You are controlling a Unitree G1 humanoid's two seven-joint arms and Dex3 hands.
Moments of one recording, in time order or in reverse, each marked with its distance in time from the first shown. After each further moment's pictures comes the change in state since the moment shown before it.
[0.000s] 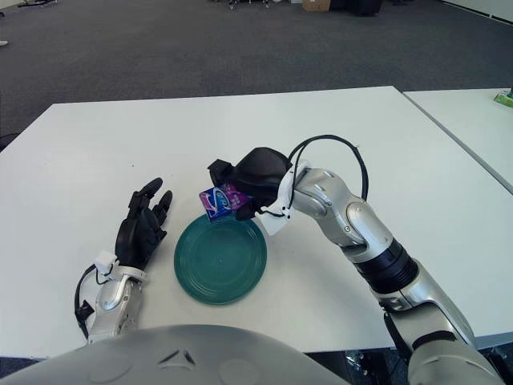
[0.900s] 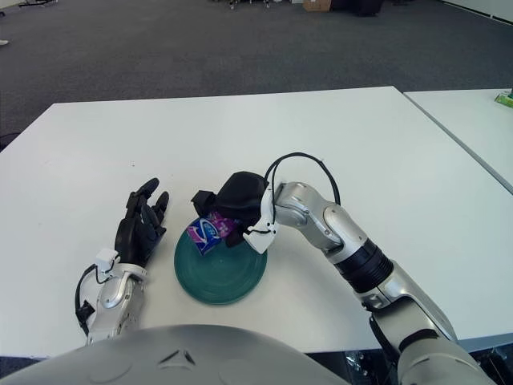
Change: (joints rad) left arm 0.012 -0.002 -0.029 -0.058 0.013 0.080 0.106; right arm 0.000 0.089 0.090 0.175 0.014 -0.161 -0.012
